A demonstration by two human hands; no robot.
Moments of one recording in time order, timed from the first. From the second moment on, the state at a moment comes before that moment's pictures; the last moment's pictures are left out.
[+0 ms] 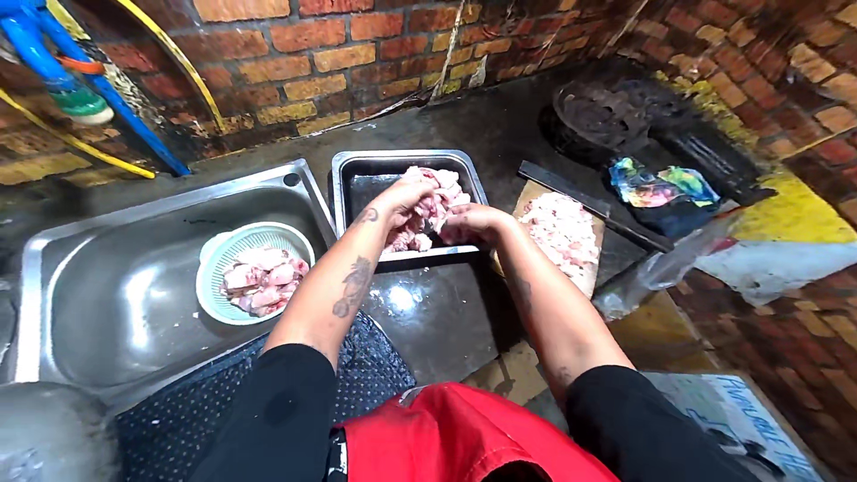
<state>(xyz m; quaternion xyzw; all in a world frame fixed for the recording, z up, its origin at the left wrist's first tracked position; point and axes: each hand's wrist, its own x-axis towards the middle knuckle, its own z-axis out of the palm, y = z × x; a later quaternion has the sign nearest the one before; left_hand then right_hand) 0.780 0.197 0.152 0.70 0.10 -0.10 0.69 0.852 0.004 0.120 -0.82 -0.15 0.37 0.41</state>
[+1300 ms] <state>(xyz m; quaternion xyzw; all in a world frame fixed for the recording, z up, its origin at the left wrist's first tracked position) 0.827 0.174 0.126 0.96 -0.16 -0.02 0.21 0.820 0.011 0.129 -0.94 -0.07 0.13 0.31</state>
